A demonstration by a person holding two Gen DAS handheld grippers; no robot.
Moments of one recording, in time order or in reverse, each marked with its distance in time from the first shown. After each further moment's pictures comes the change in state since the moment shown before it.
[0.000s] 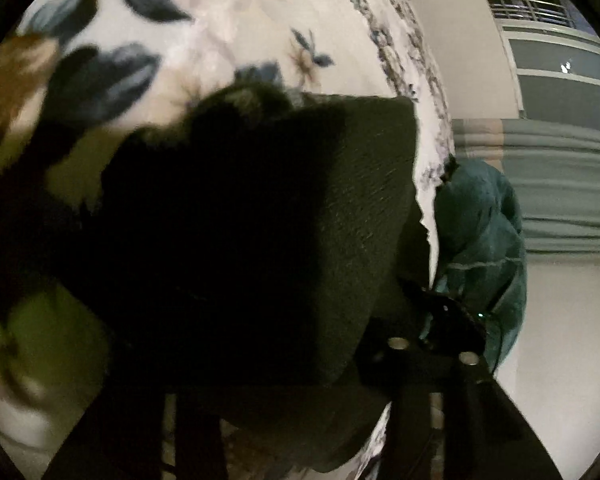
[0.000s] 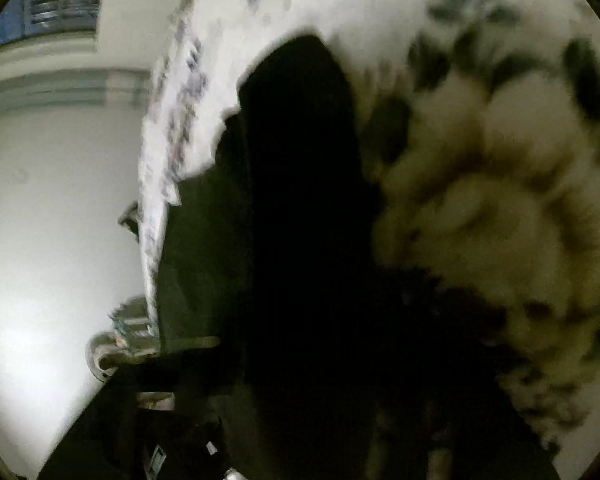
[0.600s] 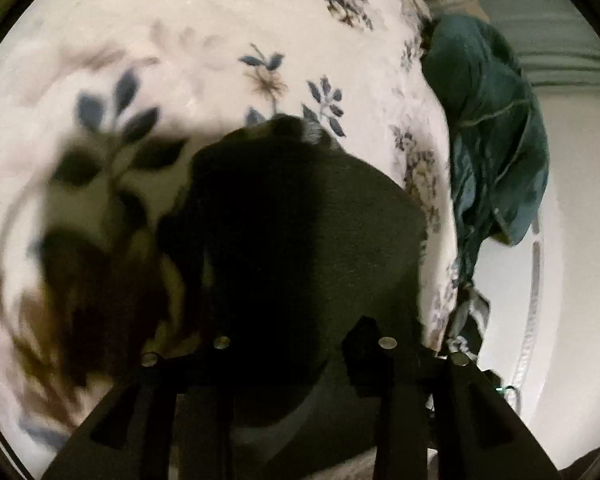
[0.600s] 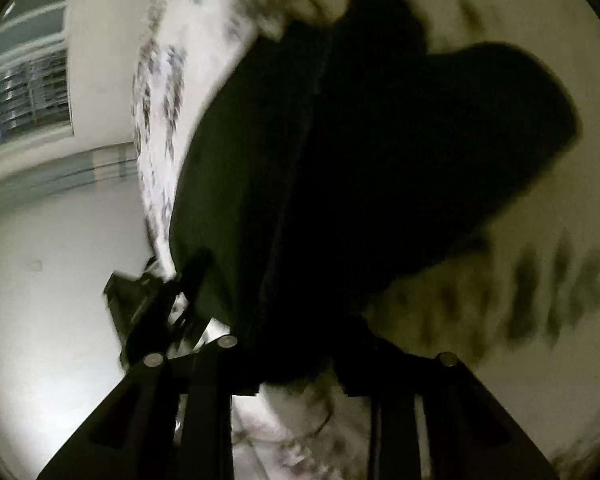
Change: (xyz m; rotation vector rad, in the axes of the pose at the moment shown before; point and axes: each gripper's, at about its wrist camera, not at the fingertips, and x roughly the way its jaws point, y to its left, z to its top) left arm -0.065 -0.028 0.047 0.417 0.416 0.171; right arm -0.025 0.024 -0.314 0.391 -0.149 0.086
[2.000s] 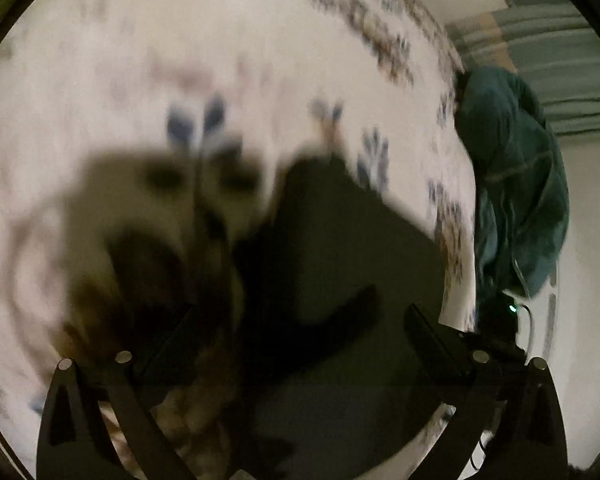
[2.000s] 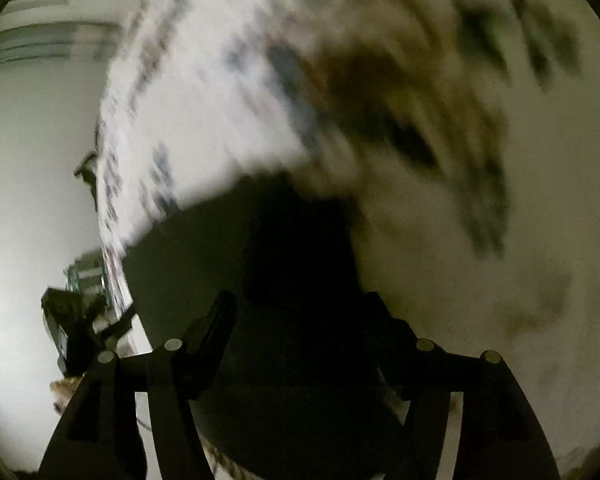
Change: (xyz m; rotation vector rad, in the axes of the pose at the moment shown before) left arm -0.001 0.031 -0.007 -0.104 -0.114 0.085; right arm 0.015 0.053 0.209 -0.418 0.298 -0.300
